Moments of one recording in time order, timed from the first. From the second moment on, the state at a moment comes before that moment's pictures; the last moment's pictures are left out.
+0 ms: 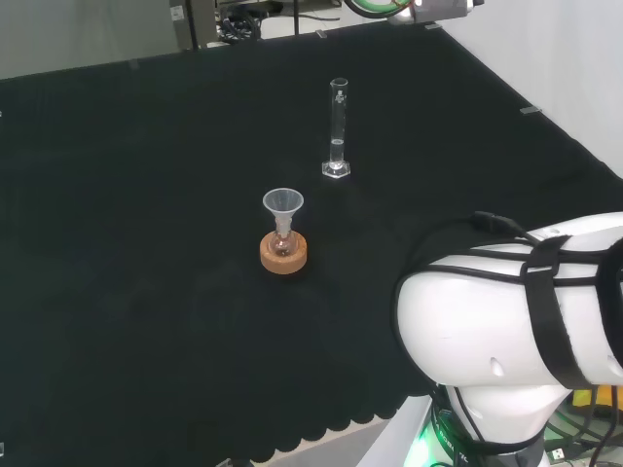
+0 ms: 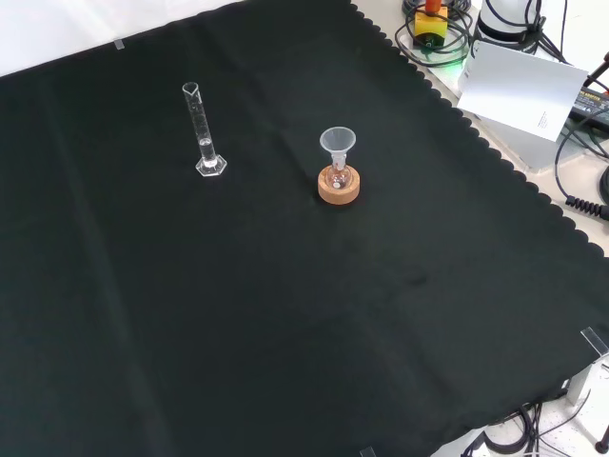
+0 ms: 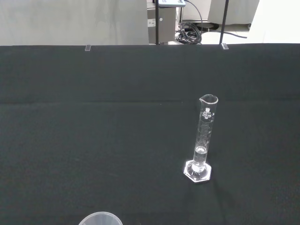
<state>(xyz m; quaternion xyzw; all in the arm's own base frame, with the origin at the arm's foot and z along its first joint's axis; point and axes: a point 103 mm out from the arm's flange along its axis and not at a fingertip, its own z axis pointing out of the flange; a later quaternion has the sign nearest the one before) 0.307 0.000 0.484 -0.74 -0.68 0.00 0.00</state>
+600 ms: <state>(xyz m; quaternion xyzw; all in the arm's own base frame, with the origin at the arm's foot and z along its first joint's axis) 0.308 -0.014 0.485 -0.74 -0.67 -0.01 0.01</state>
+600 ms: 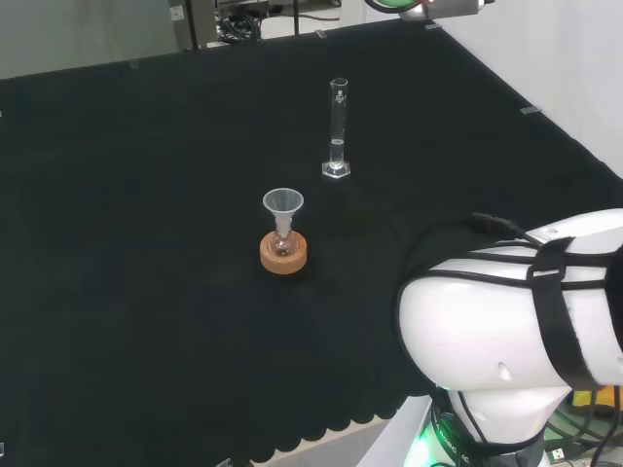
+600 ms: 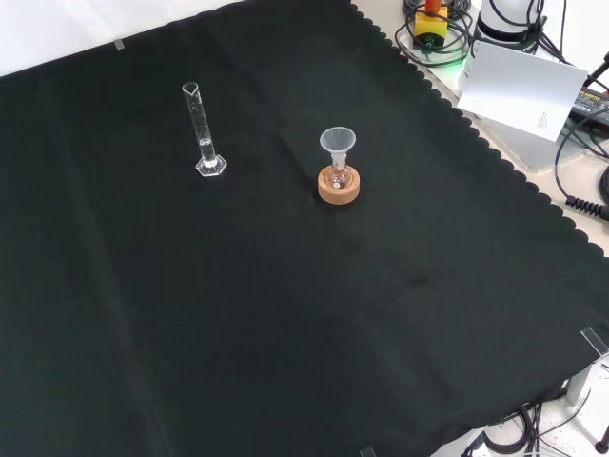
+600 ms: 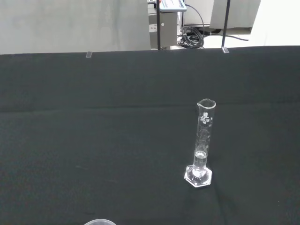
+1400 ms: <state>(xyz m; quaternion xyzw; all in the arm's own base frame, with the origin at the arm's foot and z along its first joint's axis) 0.348 -0.028 0.442 -0.76 -0.65 0.01 0.03</state>
